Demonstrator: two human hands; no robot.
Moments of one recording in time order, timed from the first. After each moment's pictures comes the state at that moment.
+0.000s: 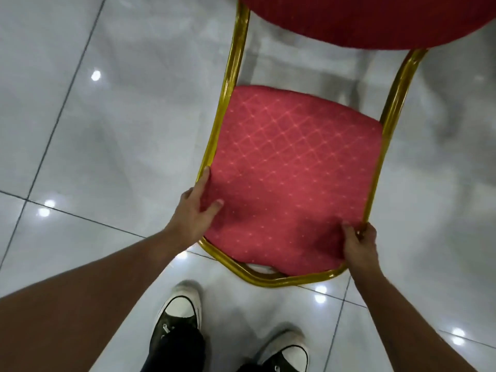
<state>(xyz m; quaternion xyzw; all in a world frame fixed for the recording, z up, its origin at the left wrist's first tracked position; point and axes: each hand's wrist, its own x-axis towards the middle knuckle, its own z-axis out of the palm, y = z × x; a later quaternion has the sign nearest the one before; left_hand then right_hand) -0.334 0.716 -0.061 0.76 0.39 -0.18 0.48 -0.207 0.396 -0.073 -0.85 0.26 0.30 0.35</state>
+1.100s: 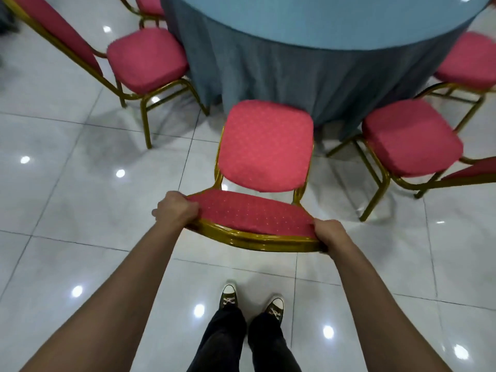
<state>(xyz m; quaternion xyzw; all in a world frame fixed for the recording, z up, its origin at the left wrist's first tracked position) -0.294 0.787 0.683 0.79 0.53 -0.18 0.27 -0.197 0.475 0.649 -0.81 0.28 0.36 0.37</state>
